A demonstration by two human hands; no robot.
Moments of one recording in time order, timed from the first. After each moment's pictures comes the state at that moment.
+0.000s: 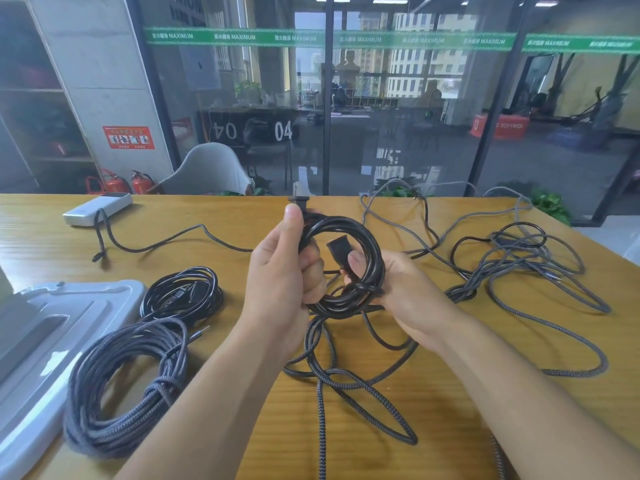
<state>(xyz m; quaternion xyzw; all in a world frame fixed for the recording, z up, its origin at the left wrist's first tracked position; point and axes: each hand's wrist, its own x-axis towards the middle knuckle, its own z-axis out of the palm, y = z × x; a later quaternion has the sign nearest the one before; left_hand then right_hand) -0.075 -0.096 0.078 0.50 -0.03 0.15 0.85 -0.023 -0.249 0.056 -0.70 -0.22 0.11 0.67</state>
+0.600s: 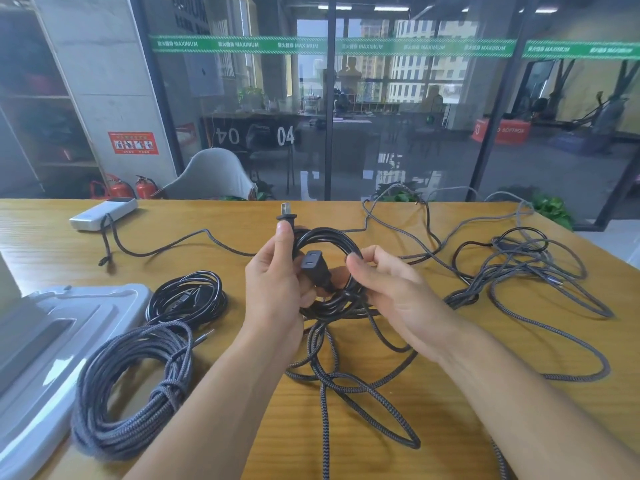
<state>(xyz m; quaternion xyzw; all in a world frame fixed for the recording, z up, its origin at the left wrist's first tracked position) -0.066 -0.089 0.064 0.53 0.06 0.20 0.82 -0.035 -0.248 0.062 -0.66 -0.23 0.16 0.70</state>
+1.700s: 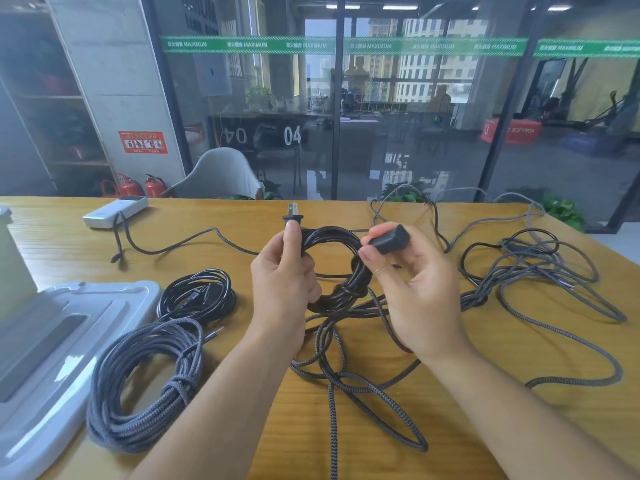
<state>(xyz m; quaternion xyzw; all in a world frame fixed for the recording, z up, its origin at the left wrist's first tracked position) -0.063 -0.084 0.063 0.55 0.06 0.22 0.80 -0.043 -0.238 0.056 -0.68 -0.28 -0.24 0.63</state>
